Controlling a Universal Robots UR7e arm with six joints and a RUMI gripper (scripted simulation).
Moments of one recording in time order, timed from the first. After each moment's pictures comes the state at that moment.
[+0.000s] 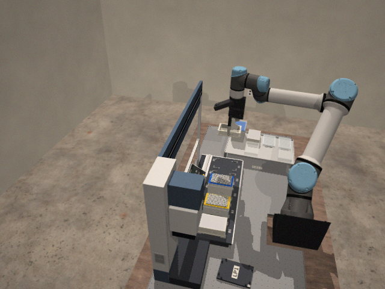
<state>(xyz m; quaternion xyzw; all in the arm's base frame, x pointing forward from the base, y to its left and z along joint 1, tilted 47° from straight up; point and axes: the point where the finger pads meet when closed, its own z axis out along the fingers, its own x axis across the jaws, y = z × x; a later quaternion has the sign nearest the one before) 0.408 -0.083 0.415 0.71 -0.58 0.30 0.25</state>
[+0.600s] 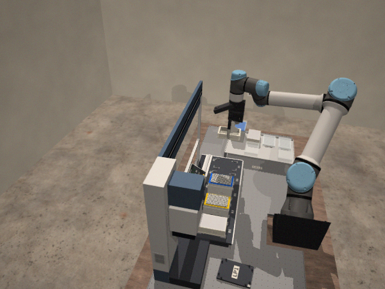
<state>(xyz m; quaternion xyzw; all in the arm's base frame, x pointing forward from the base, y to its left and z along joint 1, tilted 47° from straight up) 0.410 -0.097 0.402 0.71 -0.58 0.30 0.25</state>
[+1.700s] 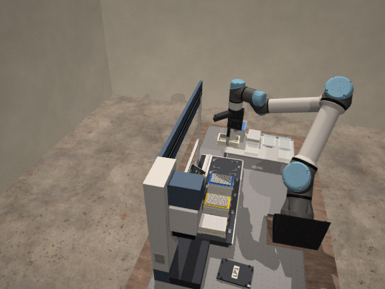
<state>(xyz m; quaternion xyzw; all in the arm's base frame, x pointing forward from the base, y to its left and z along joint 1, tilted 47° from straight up) 0.417 -0.131 0.368 0.71 -0.58 0.30 0.25</state>
